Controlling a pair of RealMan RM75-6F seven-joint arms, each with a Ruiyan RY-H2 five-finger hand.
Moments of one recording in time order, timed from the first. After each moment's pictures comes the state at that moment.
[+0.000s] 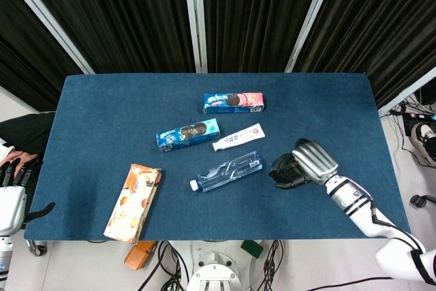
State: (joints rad) left arm 0.00 -1.14 -0.03 -1.59 1.48 1.55 0.09; right arm 0.61 -1.10 0.08 -1.76 -1.49 0.98 0.05
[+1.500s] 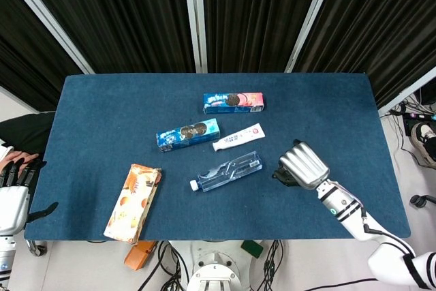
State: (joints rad) left arm -0.01 -1.17 -0.03 -1.56 1.50 1.55 0.07; right arm 0.62 -1.14 0.10 -1.83 -1.49 1.01 -0.45
